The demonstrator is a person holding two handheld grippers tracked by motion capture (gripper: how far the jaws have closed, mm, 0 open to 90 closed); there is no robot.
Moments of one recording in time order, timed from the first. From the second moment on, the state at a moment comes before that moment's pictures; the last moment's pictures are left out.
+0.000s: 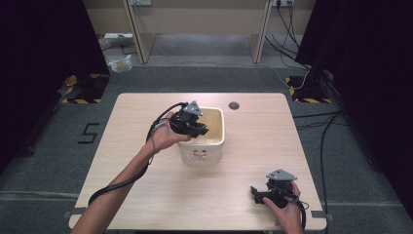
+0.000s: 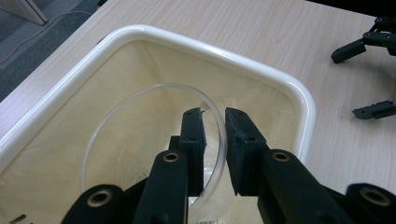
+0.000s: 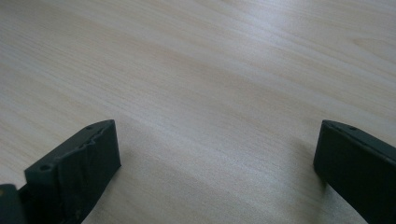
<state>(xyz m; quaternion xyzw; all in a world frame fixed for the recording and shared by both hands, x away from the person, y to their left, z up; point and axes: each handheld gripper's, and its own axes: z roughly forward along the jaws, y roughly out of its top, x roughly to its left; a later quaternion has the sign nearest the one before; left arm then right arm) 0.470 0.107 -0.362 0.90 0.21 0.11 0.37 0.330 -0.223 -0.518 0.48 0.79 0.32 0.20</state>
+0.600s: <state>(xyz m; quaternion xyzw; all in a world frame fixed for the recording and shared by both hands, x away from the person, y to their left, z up) 0.469 0.133 -0.340 0.87 0.25 0.11 0.42 0.330 -0.223 -0.518 0.48 0.79 0.32 0.20</state>
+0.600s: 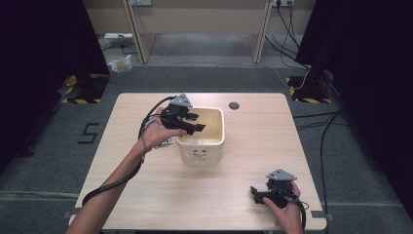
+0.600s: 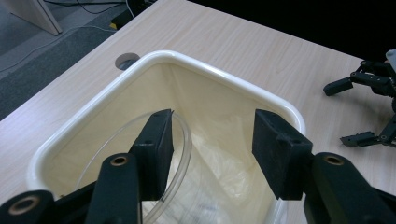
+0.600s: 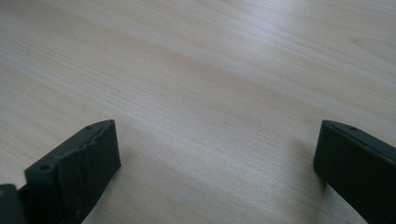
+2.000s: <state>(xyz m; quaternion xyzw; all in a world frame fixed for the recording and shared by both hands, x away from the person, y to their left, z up) 0.487 0.254 -0.362 0.80 0.36 0.15 0.45 0.330 -0.223 -0.518 0.48 0.79 0.32 0.20</state>
